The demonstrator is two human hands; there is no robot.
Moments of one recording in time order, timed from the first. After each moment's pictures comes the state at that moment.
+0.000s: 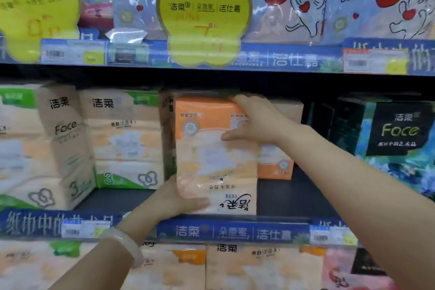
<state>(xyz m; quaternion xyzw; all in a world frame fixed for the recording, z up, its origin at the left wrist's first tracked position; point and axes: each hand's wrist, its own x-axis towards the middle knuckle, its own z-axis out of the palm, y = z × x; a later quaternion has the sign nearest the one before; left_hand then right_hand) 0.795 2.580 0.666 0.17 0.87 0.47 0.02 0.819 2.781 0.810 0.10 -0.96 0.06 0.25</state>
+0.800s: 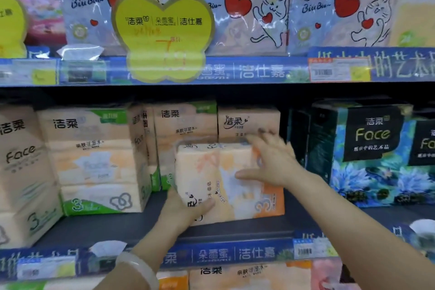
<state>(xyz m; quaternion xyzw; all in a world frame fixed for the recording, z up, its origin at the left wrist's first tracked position) 0.767 2.643 0.647 0.04 0.78 0.63 -0.02 0.821 2.855 0.743 0.00 -0.96 0.11 0.25</state>
